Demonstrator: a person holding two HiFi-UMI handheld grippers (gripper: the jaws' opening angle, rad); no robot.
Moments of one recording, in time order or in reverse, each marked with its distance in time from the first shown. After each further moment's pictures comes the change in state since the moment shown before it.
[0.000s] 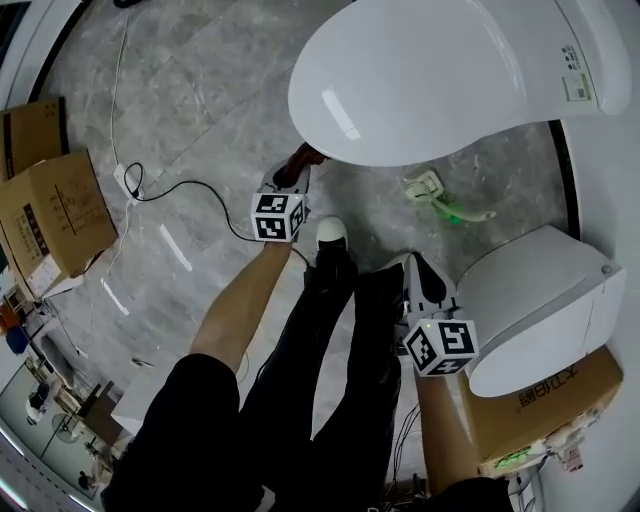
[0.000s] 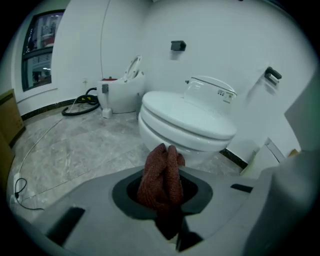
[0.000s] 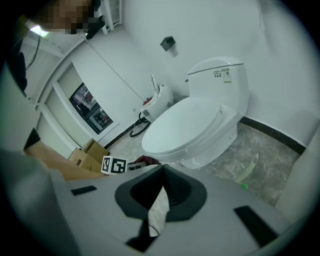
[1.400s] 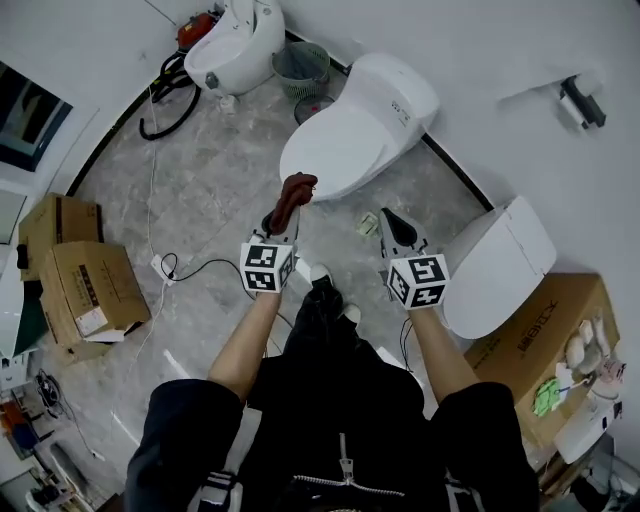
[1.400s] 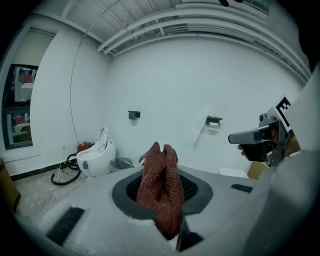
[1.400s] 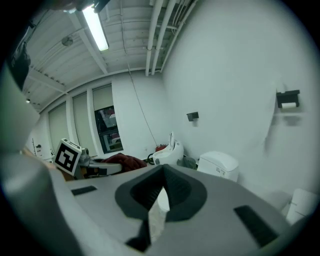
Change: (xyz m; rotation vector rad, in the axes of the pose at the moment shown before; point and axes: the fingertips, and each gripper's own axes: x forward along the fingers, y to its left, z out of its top) left arm -0.457 -0.246 0.280 0.318 -0.380 -0.187; right arm -0.354 0.177 0.181 -0.314 -0.482 -0.014
